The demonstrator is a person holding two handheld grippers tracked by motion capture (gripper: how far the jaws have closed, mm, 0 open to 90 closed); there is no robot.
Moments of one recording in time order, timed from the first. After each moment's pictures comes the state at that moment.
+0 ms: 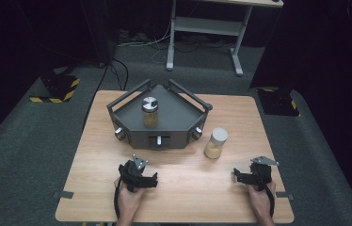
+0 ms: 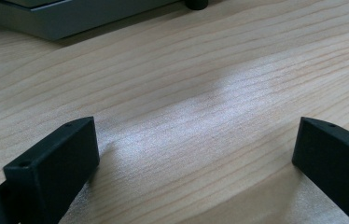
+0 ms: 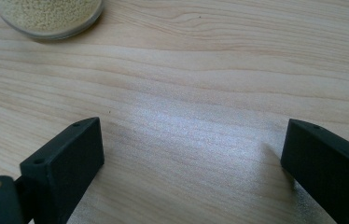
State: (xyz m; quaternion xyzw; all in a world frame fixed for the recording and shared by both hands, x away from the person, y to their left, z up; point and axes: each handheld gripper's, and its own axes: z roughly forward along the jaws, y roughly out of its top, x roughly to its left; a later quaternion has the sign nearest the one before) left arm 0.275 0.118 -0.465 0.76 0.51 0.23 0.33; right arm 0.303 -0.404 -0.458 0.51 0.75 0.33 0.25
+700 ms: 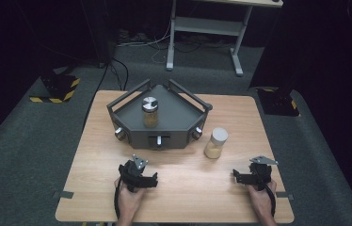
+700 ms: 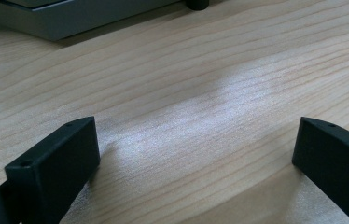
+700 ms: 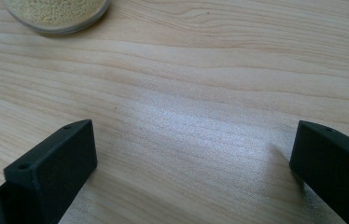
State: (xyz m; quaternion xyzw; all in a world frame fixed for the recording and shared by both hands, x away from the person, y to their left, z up) left arm 0.274 0.117 -0.465 0.76 0.51 0.23 0.33; right arm 0.307 -0.406 -0.456 0.51 0.76 0.33 0.24
